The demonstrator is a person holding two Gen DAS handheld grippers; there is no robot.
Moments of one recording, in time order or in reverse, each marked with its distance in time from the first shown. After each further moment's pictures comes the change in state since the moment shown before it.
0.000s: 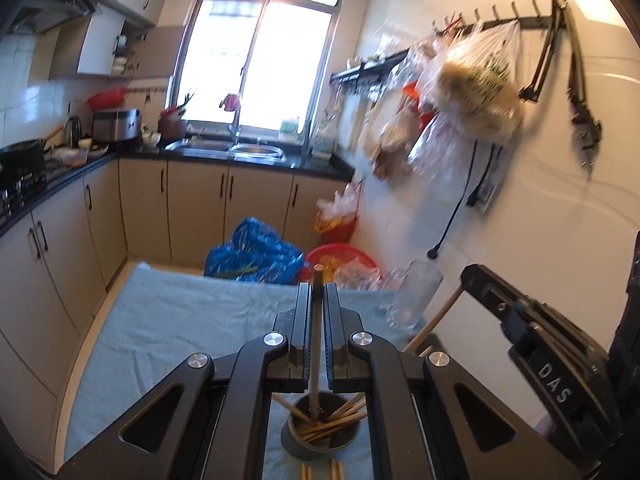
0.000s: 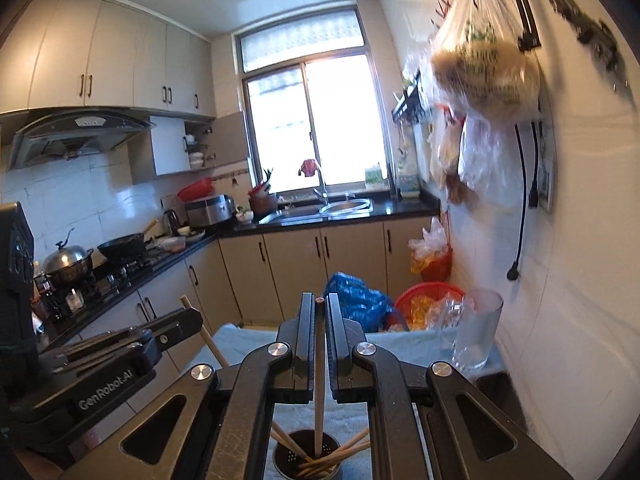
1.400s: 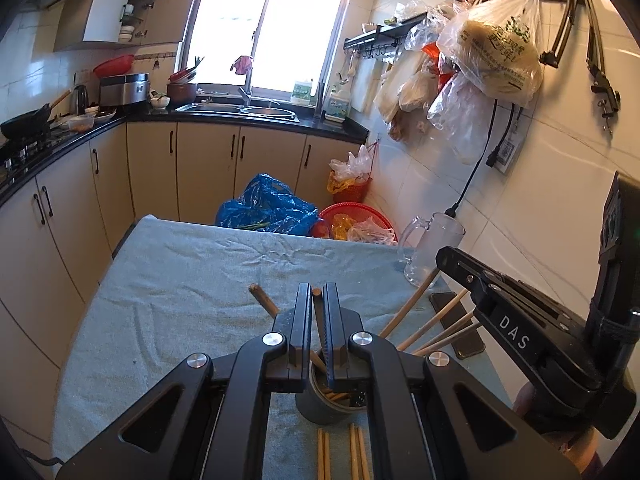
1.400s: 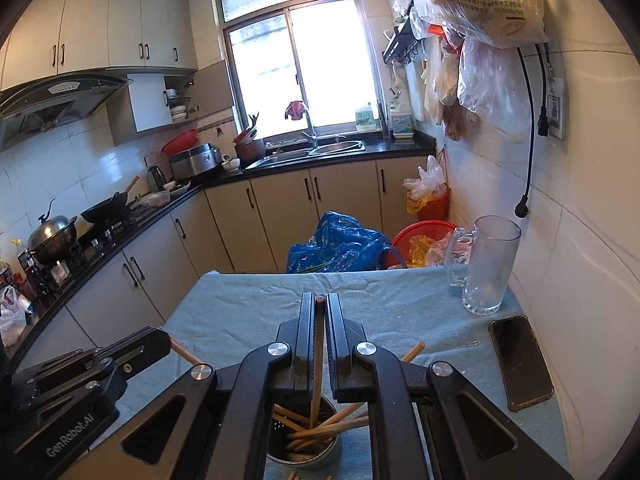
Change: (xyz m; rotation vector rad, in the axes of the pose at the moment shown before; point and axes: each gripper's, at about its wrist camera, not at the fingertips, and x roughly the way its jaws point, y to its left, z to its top) left arm 0.014 0.029 -0.052 -0.025 0.107 0.028; right arm 0.058 -0.018 -0.050 0.039 0.177 -0.017
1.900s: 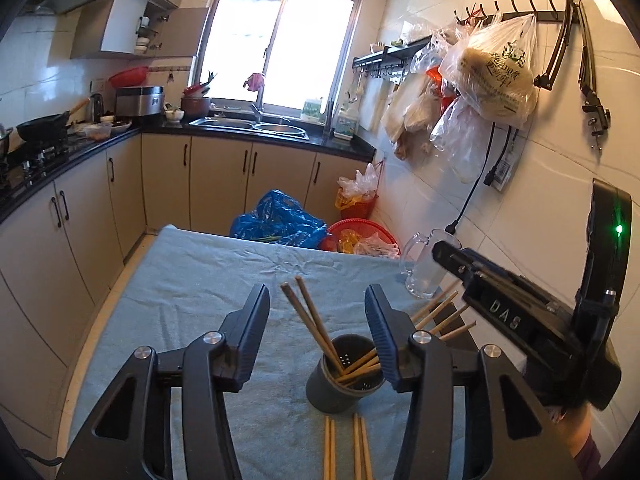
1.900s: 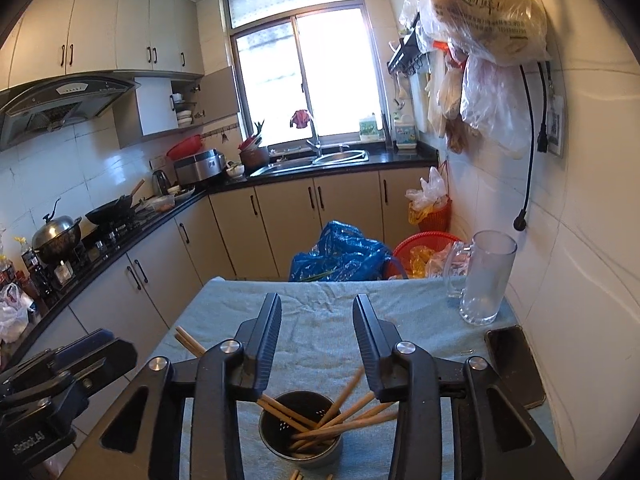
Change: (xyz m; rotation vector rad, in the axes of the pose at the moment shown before) left arm -0.058 0.007 -0.003 -0.012 -0.063 0.030; right arm -0.029 0.012 0.009 -0.023 -0.046 -0.002
